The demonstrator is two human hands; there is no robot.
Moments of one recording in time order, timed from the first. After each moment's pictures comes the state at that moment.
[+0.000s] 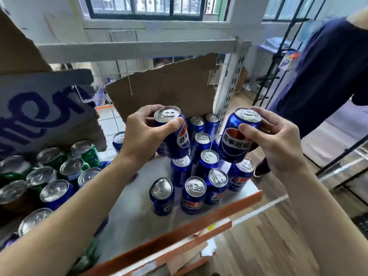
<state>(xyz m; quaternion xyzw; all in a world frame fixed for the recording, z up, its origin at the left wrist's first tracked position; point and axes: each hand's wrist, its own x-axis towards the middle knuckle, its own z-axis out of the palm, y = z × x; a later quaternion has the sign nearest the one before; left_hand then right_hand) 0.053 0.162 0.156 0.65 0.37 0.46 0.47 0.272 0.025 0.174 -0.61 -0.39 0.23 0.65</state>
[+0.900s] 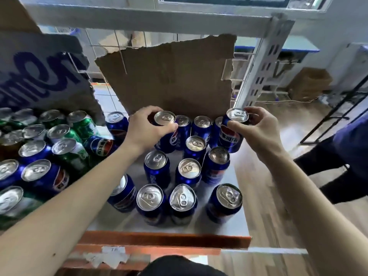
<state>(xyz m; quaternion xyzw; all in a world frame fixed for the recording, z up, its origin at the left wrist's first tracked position) 0.143 0.204 0.080 0.62 0.60 0.43 0.28 0.422 0.180 0.085 -0.62 -0.50 0.29 0.53</state>
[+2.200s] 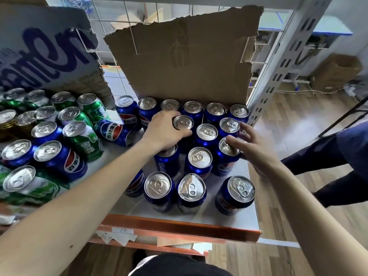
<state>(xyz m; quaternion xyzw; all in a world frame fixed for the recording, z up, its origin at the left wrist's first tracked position) 0.158 0.190 0.063 0.68 0.65 0.23 0.24 0.407 0.163 0.023 -0.58 -0.48 0.52 0.40</state>
